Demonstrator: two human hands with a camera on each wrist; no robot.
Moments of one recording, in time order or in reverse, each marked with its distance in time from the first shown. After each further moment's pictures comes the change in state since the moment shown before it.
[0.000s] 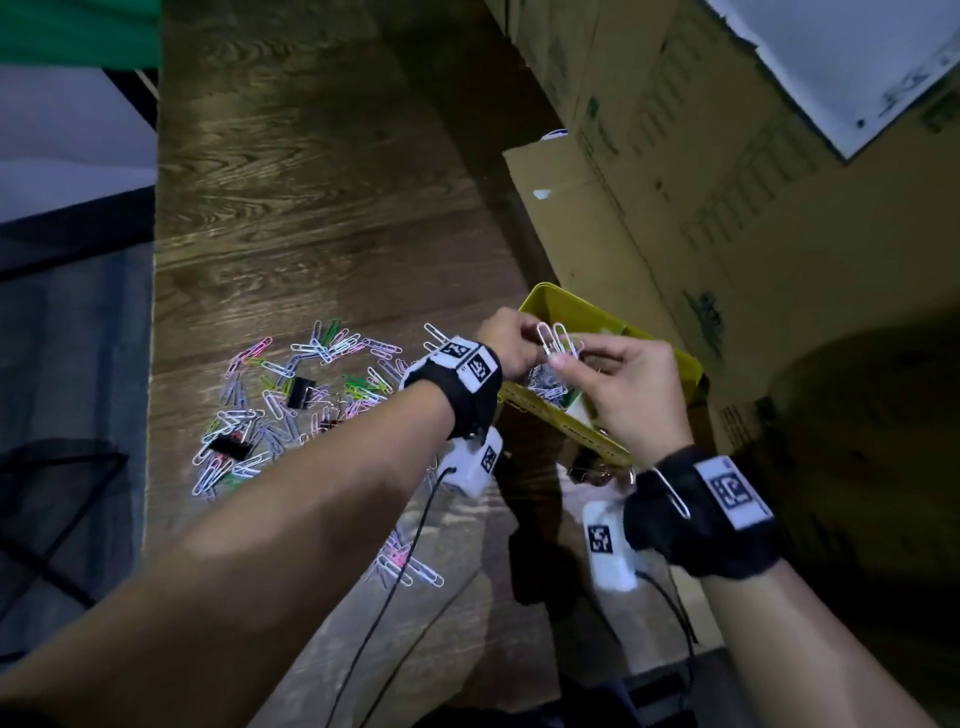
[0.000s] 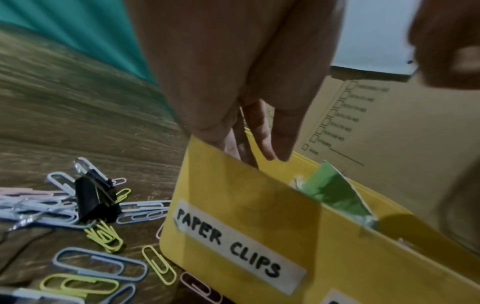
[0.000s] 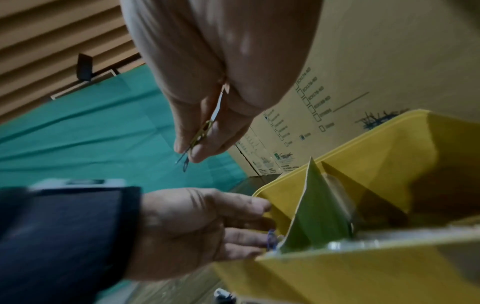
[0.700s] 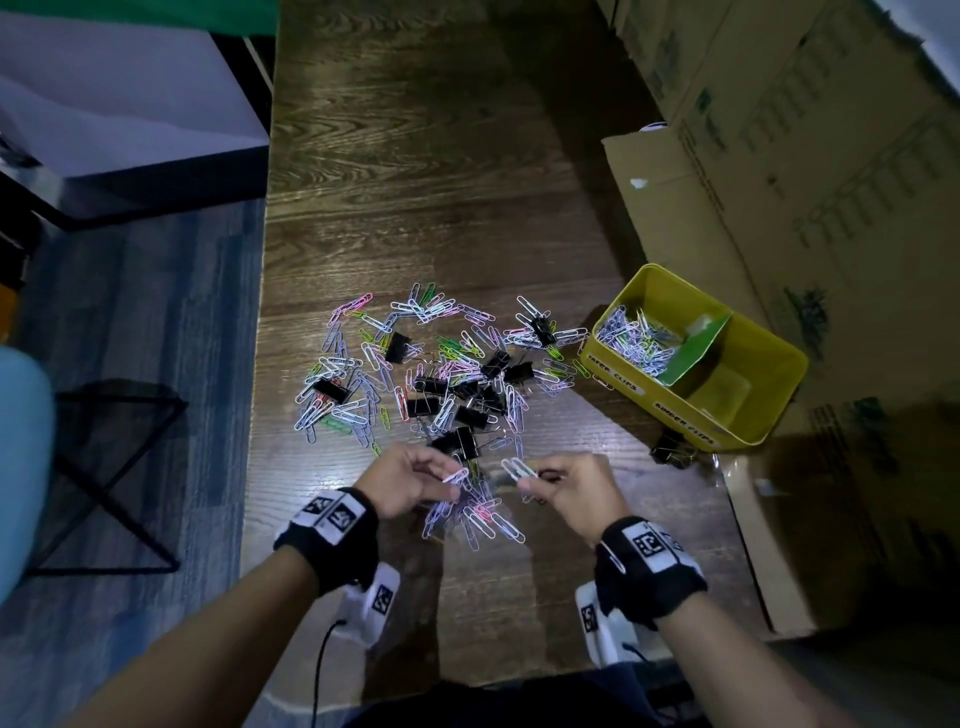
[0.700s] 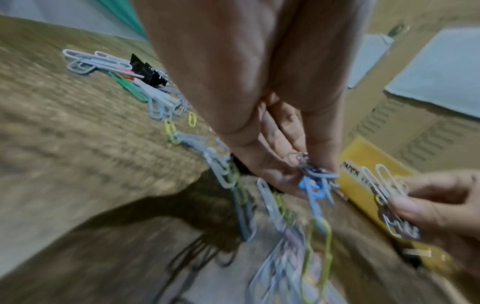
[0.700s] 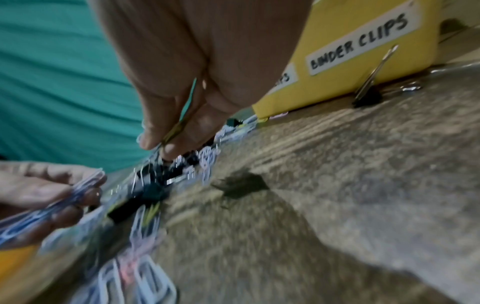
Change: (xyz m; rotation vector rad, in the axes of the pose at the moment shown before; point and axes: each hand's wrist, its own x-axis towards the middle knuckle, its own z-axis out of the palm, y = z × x) left_hand -0.193 -0.197 -0.061 -0.402 -0.013 -0.313; right_hand -0.091 0.103 0.116 -0.307 -0.426 0.190
